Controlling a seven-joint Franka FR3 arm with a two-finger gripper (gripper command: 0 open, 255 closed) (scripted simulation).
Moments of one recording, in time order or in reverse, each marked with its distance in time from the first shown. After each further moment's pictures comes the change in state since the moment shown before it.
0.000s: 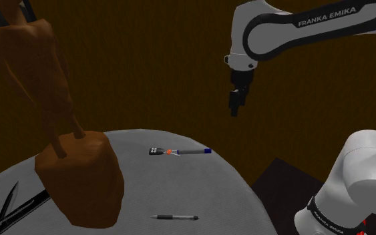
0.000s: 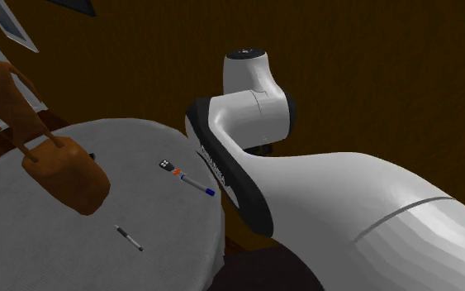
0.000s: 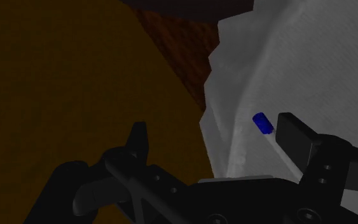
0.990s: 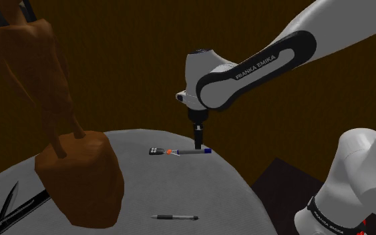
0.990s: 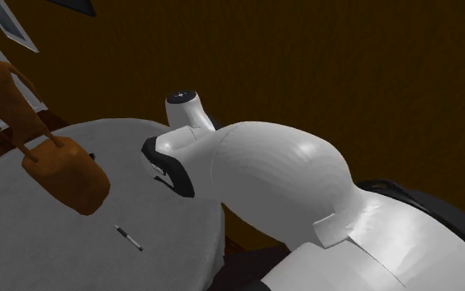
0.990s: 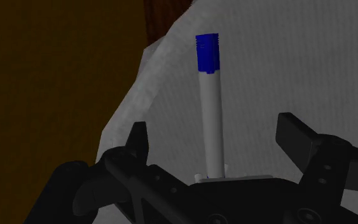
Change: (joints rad) arm 0.190 0.386 0.068 0.039 0.060 0.396 -0.330
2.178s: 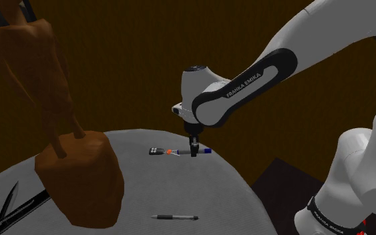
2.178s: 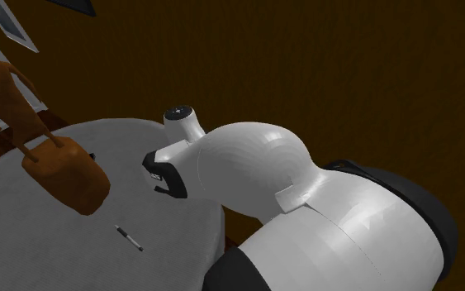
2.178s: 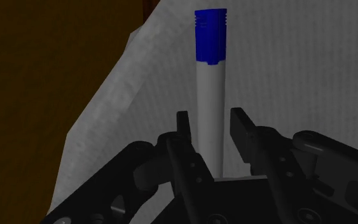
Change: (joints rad) arm 0.016 0.097 0.012 -0.025 0.004 0.129 -0.032
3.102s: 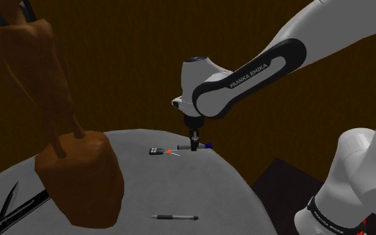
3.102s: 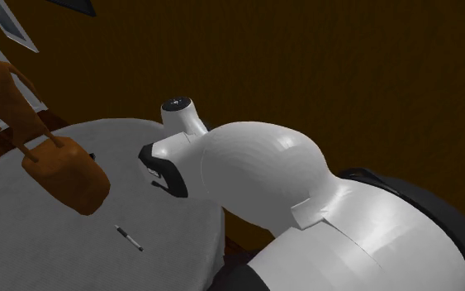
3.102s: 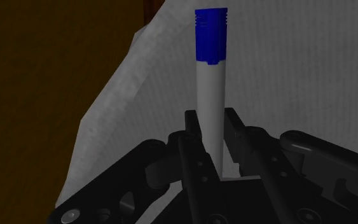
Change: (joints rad) arm 0.000 -0.047 0.000 0.025 0.001 -0.071 -0.001
